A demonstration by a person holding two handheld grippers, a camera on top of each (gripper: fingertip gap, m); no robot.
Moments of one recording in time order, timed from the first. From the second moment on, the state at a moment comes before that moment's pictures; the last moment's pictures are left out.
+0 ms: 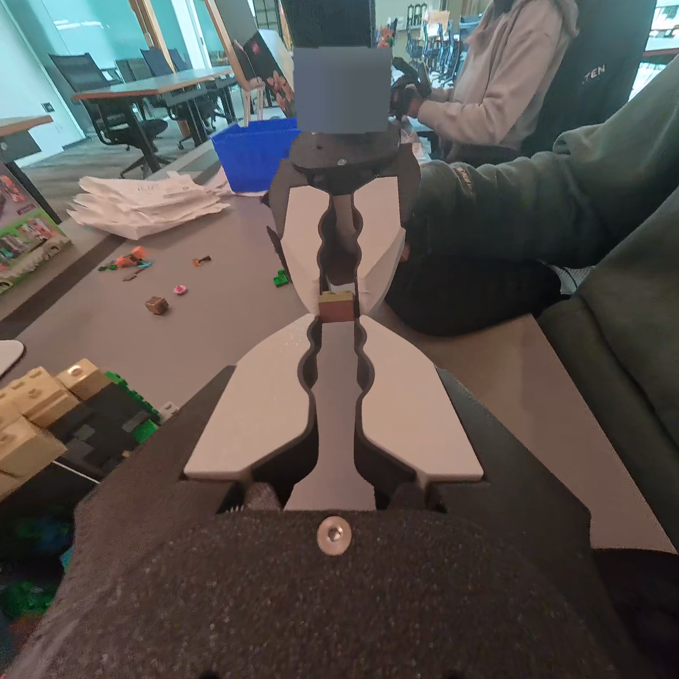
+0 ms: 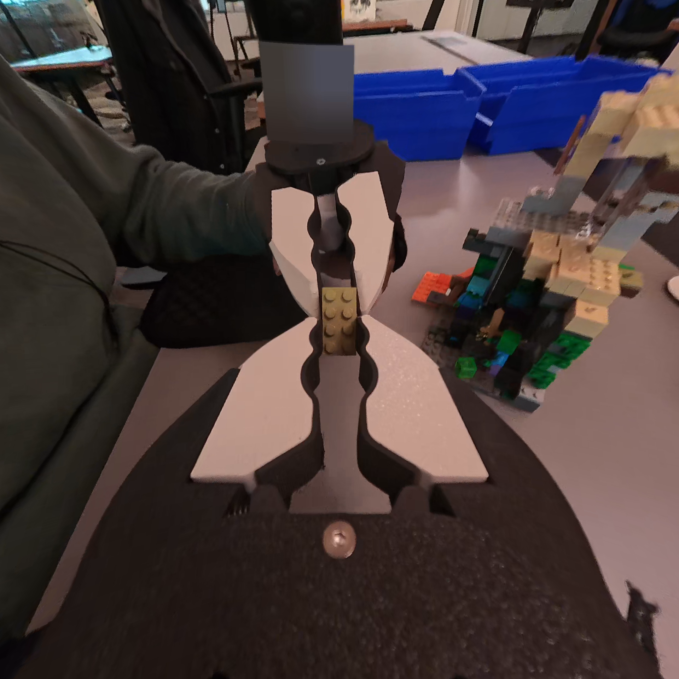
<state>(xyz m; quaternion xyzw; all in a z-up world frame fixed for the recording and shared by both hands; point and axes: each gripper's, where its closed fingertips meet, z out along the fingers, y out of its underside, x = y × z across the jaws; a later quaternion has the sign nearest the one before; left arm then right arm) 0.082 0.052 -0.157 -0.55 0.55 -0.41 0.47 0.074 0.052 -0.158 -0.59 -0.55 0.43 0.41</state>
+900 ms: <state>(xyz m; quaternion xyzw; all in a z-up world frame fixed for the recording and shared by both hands) 0.085 0.051 -0.191 -0.58 0.56 -0.42 0.42 0.076 0.056 -0.193 -0.61 -0.56 0.41 0.39</state>
